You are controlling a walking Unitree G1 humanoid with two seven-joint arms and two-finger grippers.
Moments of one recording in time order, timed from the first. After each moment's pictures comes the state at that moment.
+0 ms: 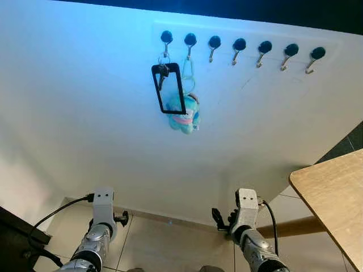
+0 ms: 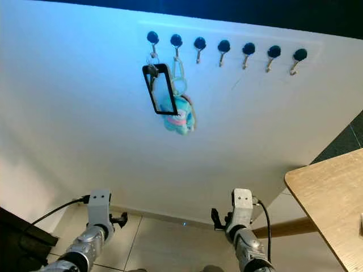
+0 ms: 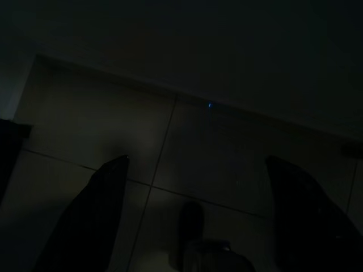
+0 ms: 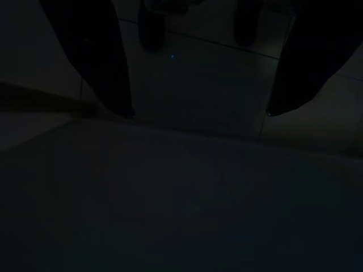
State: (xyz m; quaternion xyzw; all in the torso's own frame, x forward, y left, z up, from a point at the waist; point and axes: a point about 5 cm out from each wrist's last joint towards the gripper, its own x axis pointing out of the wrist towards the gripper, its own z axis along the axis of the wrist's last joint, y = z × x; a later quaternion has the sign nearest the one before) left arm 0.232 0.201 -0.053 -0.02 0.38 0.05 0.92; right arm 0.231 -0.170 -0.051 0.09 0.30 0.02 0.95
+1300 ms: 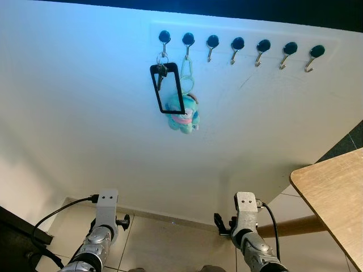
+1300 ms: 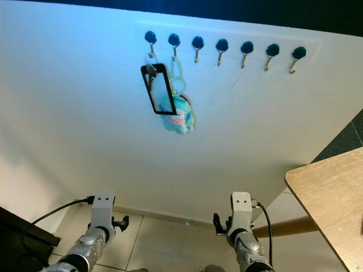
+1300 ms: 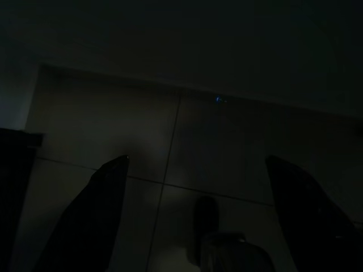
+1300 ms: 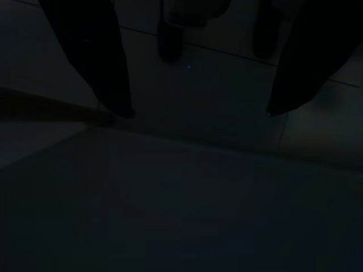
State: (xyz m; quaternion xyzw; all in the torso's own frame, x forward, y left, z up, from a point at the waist) left arm 0.229 0.198 -0.055 0.02 0.38 0.02 0.92; right arm 0.227 -0.172 -0.054 0.04 0.32 0.02 0.95
